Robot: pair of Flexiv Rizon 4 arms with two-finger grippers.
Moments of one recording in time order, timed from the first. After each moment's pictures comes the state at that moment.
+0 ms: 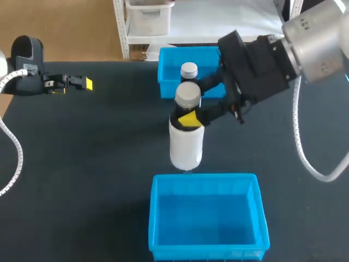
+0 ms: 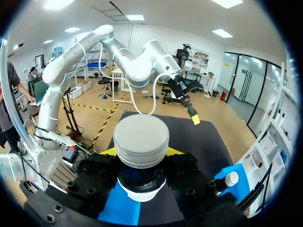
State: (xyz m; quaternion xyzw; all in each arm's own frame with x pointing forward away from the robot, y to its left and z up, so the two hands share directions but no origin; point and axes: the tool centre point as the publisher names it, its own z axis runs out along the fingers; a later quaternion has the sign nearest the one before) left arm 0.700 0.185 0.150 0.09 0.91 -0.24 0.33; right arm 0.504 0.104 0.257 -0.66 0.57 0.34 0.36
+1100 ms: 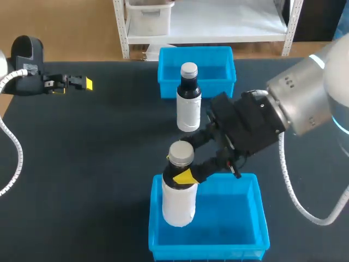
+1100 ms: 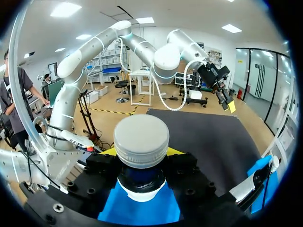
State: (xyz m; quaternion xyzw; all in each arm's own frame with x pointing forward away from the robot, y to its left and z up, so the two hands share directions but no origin) left arm 0.700 0.185 0.150 0.09 0.91 -0.24 0.33; right arm 0.438 0.119 0.191 -0.66 0.55 0.41 0.30
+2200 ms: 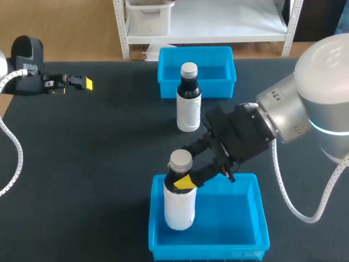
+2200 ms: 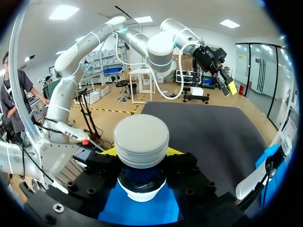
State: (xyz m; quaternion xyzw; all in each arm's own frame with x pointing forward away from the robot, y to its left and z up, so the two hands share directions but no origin) left arm 0.700 0.185 0.150 0.09 0.91 -0.24 0.33; right arm 0.456 0.118 0.142 -0.66 0.55 0.42 0.29
